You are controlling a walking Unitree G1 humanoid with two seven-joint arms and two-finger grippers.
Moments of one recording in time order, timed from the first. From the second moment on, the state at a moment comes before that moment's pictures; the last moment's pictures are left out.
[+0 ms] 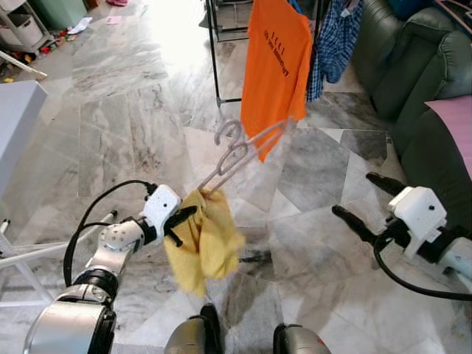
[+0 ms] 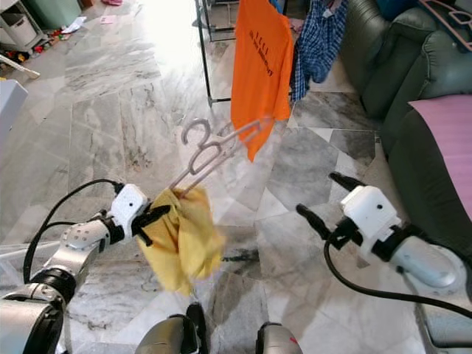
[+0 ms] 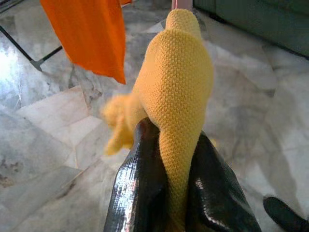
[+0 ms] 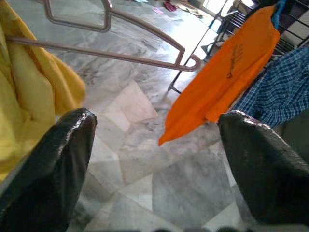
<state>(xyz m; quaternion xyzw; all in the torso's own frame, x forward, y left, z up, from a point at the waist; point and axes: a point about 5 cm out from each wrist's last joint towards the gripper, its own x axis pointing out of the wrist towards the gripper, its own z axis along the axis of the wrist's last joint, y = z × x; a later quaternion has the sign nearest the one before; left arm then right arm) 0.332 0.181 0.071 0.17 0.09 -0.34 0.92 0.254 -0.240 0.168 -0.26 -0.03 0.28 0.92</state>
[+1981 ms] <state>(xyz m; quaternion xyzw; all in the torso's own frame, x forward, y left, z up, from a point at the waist) 0.289 0.161 -0.005 0.08 0.22 -0.11 0.96 0.291 -0.190 0.041 0.00 0.11 -0.02 0.99</state>
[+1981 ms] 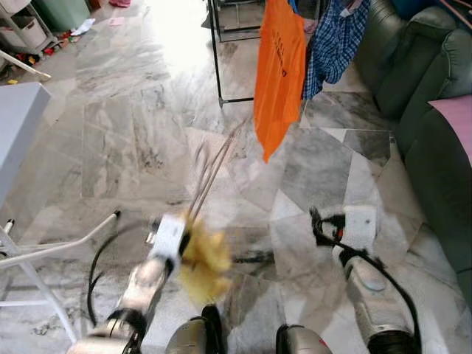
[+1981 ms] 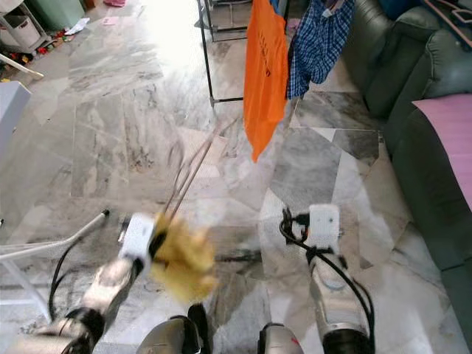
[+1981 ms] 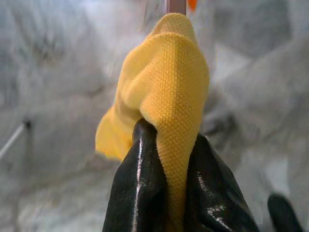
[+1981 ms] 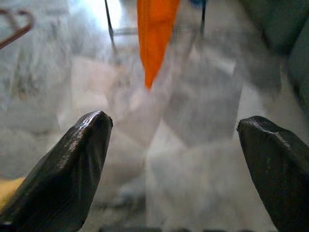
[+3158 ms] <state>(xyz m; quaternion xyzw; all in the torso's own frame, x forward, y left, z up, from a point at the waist) 0.237 0.173 -0.056 0.12 0.40 -0.03 0.91 0.216 -0.169 -0.064 -0.01 0.36 0.01 0.93</state>
